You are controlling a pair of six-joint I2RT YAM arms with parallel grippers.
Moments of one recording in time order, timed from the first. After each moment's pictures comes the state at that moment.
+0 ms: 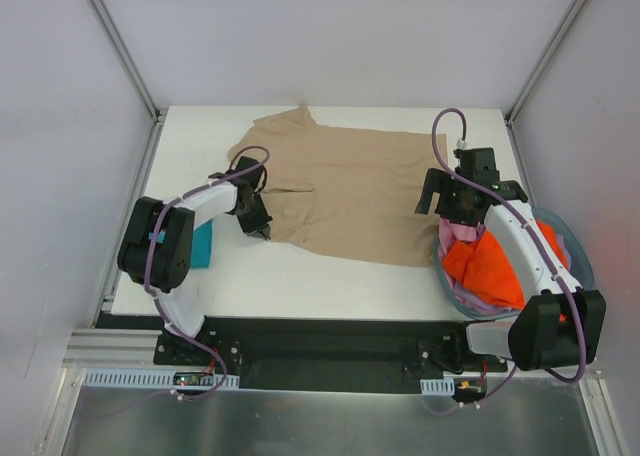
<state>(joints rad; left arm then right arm) -0.31 1.77 1.10 -0.65 0.13 -0.72 0.14 1.29 1.07 -0.77 -0.07 0.33</state>
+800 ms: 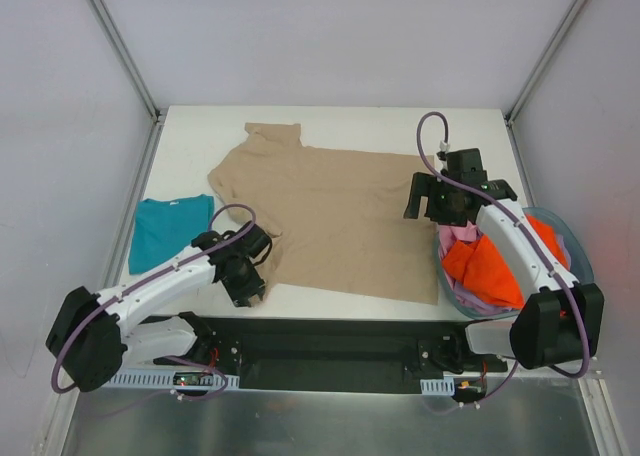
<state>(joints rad) -0.69 1.07 0.66 -1.01 -0.06 -1.24 0.21 1.30 1.07 -0.77 -0.09 0.31</state>
